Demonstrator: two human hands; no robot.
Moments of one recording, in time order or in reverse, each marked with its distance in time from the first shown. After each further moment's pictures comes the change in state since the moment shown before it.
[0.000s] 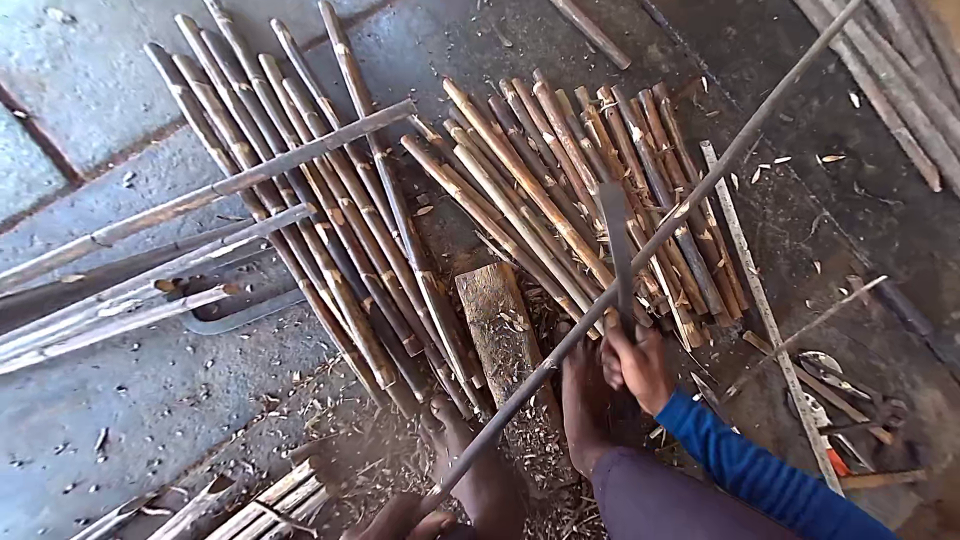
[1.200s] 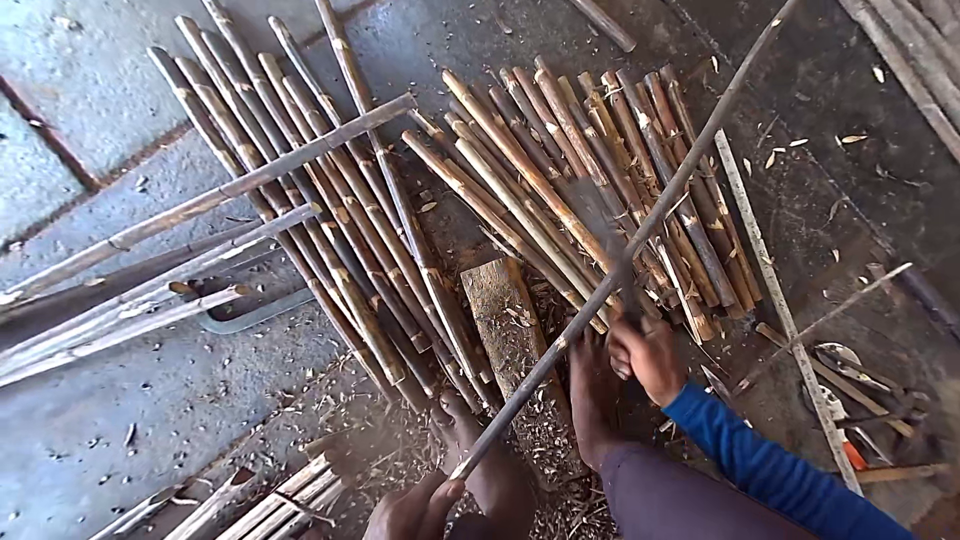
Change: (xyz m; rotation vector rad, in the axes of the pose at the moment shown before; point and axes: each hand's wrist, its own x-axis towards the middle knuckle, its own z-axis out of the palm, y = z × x) left_hand 0.019 0.002 0.003 -0.120 -0.113 0.036; right_hand -0.002 -0.015 0.002 0.032 -0.013 0.015
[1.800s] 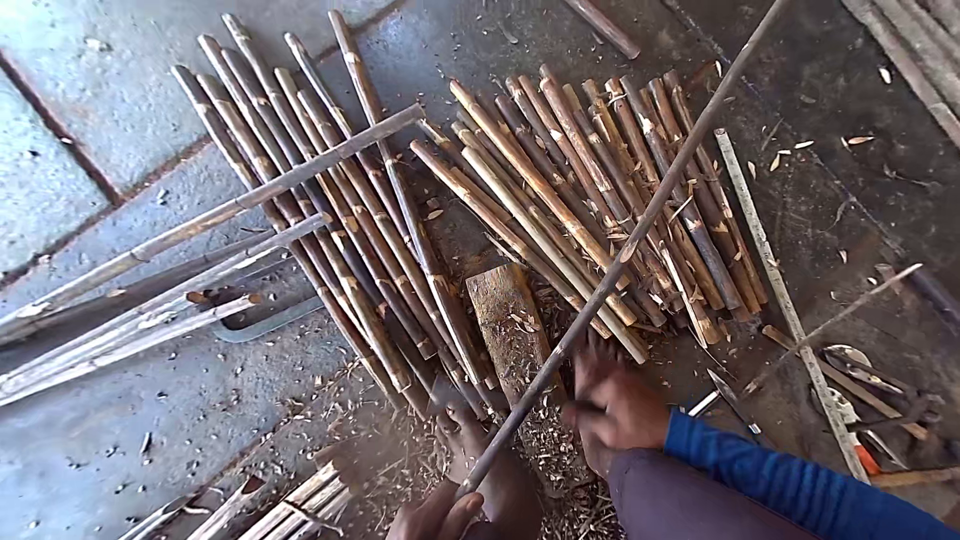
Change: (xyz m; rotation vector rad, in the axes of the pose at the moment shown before) left_hand 0.002 0.008 0.002 -0.010 -0.025 0.006; right_hand -0.010 0.006 0.012 -0.343 -0.314 -0.083
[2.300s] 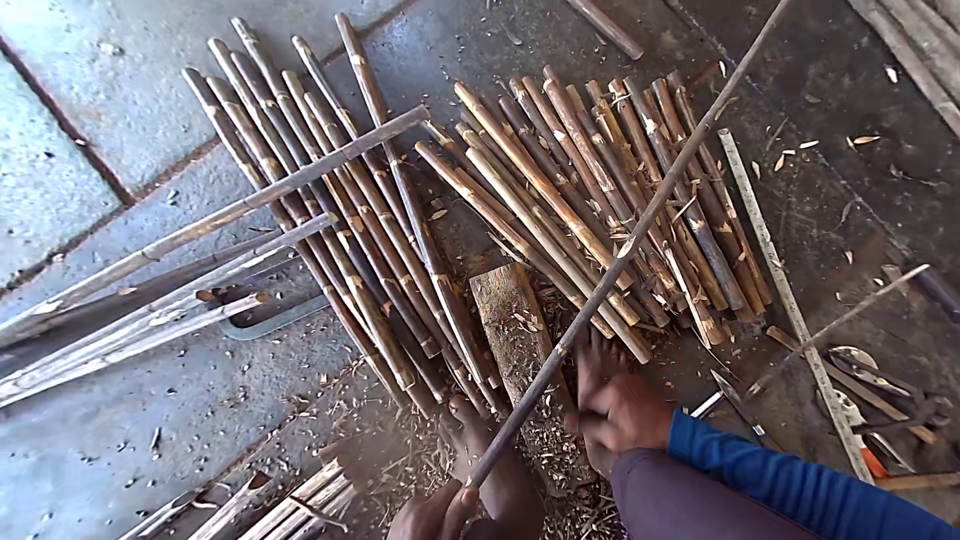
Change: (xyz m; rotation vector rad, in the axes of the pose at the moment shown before) left_hand -0.002 -0.004 -0.001 -0.024 -0.071 -0.053; right_hand 0.000 0.003 0.001 0.003 0.003 -0.031
